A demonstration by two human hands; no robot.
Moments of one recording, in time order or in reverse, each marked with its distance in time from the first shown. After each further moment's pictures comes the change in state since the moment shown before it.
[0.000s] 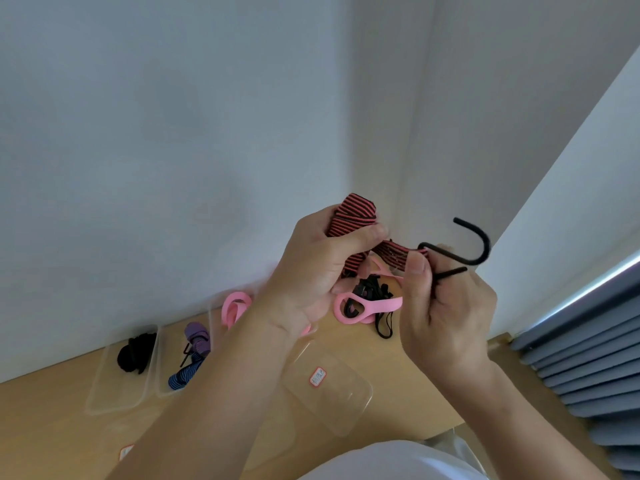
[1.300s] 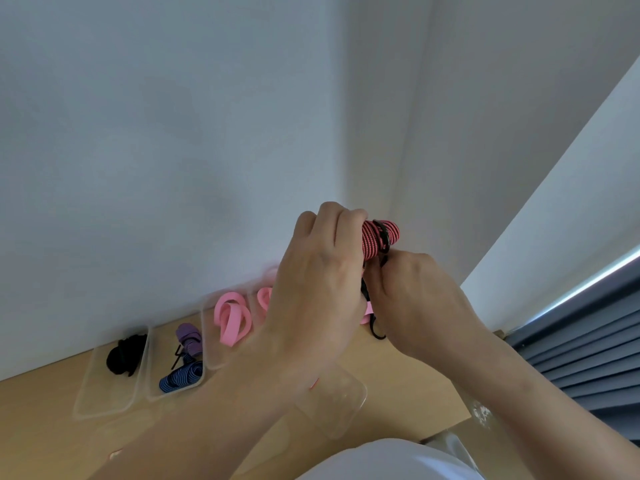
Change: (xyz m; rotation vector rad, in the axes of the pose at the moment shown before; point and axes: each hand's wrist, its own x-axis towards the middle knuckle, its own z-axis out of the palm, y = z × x) left_hand -0.024 -0.002 0.016 1.400 0.295 0.645; right_hand 0.039 -0.012 -0.004 -0.533 -0.975 -0.151
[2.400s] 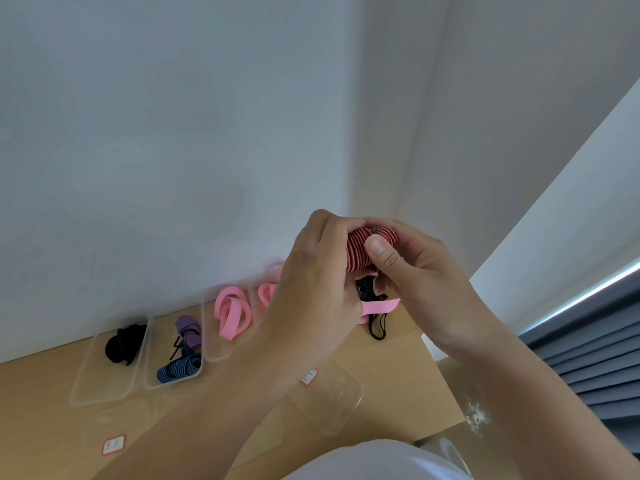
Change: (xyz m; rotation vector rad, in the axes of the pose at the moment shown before) left_hand -0.014 -0.017 0.004 -0.368 0.007 -0.058; right_hand 0.002 0.004 0.002 1.475 0.195 0.128
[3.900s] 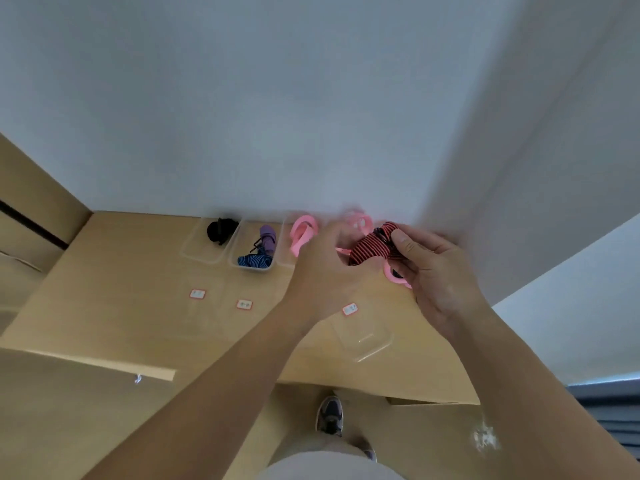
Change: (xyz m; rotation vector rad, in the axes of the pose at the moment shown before) left_hand -0.113 -0.025 -0.005 -0.363 0.228 -0.709; right_hand -0.031 0.058 0.039 0.388 -0.046 0.369
